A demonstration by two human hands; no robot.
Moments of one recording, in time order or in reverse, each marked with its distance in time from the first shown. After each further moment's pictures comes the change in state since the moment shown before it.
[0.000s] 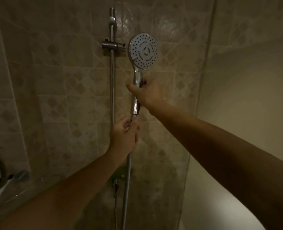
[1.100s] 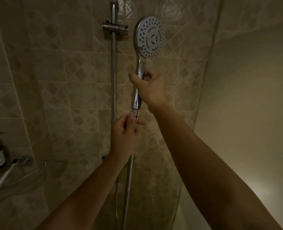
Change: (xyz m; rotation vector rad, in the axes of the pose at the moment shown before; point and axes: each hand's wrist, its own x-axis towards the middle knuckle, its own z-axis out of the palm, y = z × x) left_hand -0.033 -0.021 -0.001 -0.030 0.102 0.135; right_hand -0.041 -0.007 0.002 0.167 0.051 0.092
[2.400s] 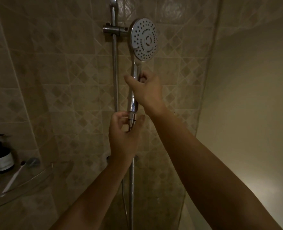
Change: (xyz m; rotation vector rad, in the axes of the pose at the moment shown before) left_hand -0.010 0.017 0.000 0.123 0.215 0.048; right_hand -0.013 -0.008 0.012 0.007 0.002 -0.029
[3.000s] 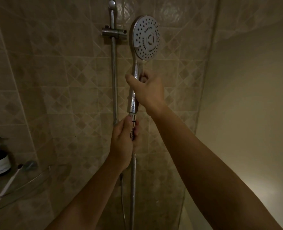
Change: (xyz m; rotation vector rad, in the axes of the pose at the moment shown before) left_hand 0.007 -0.003 -0.010 -0.479 -0.435 -0.279; right_hand 0.002 -0.007 -0.009 0.059 -0.053 0.015
